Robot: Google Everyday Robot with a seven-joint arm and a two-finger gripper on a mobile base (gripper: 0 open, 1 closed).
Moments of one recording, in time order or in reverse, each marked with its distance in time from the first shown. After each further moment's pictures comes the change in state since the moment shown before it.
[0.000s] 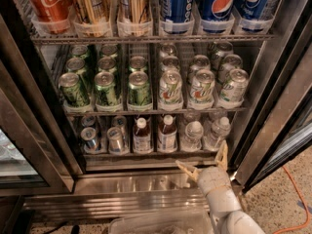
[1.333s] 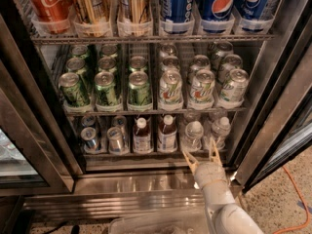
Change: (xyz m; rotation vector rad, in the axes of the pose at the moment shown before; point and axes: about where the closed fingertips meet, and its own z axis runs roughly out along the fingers) arm 0.004 0.000 0.020 0.040 0.020 0.065
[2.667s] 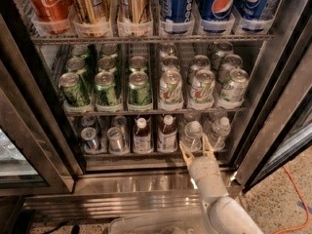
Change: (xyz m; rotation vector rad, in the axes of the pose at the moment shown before) arm -0.005 0.013 0.023 -0.019 -0.031 0.032
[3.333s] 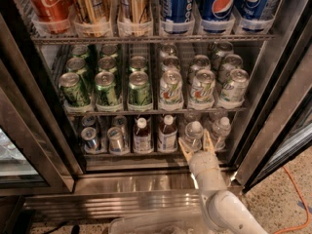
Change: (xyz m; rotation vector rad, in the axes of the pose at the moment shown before) arm 0.004 -0.006 0.018 0.014 0.001 -0.004
